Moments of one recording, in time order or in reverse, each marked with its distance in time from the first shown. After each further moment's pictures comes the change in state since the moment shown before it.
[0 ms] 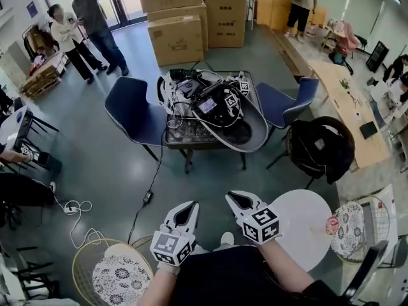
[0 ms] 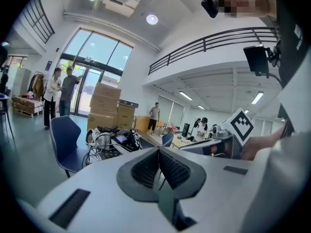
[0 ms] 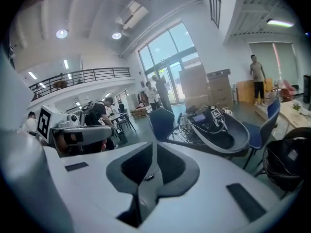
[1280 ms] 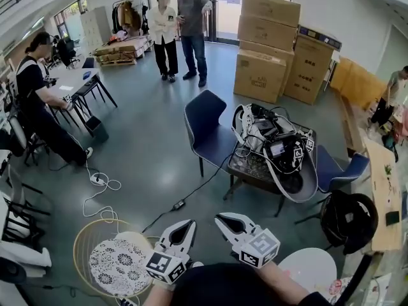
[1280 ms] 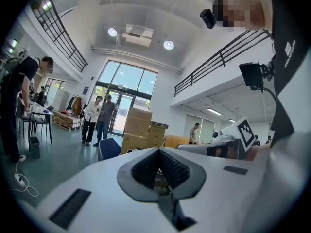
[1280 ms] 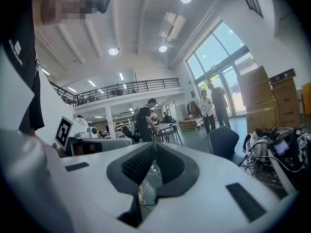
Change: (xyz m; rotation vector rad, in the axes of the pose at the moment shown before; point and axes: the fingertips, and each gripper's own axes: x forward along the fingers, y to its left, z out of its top) left arm -0.186 0.094 0.061 -0.048 -0.258 0.369; right arm 0.071 0.235 0.086 -0.228 -0.161 0.596
